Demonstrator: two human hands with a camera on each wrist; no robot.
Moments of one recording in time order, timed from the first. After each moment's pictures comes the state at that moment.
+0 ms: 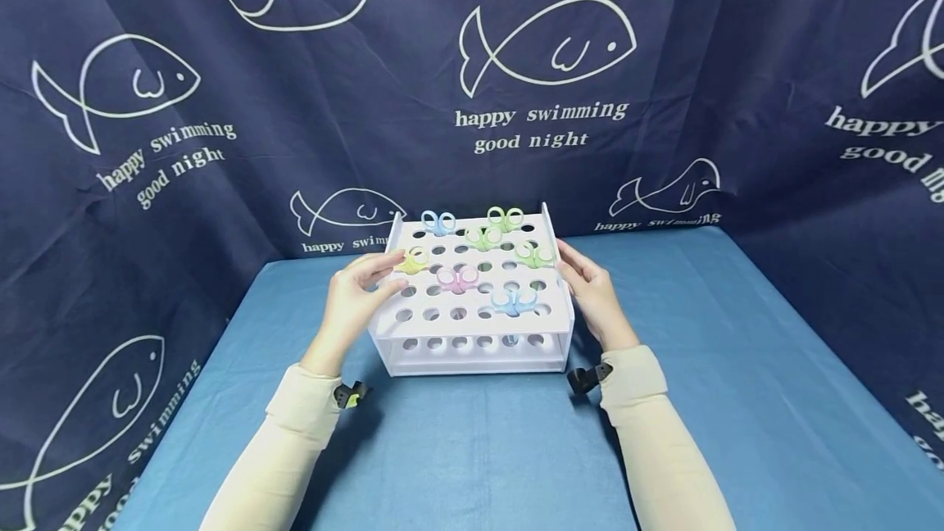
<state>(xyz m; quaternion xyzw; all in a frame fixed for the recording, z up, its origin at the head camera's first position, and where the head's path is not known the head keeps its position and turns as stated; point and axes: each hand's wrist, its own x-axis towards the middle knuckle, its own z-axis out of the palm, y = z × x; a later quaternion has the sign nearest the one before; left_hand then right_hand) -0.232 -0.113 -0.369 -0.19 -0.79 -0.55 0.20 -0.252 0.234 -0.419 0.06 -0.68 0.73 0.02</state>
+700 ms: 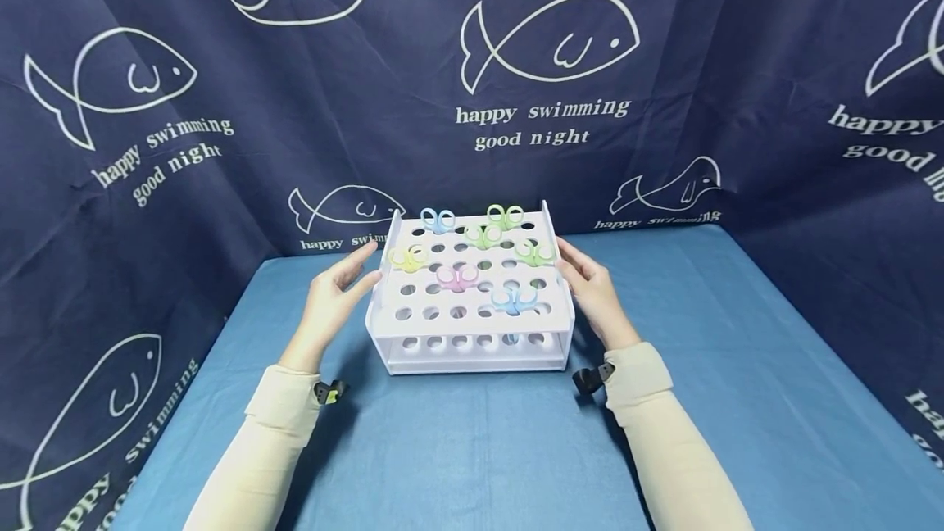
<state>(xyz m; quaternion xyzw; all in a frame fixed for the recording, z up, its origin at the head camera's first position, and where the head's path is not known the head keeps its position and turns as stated) -0.243 -0.152 -0.383 -0.15 -0.84 -0.50 0.16 -0.252 0.233 -0.418 0.06 -0.73 0.68 0.04</state>
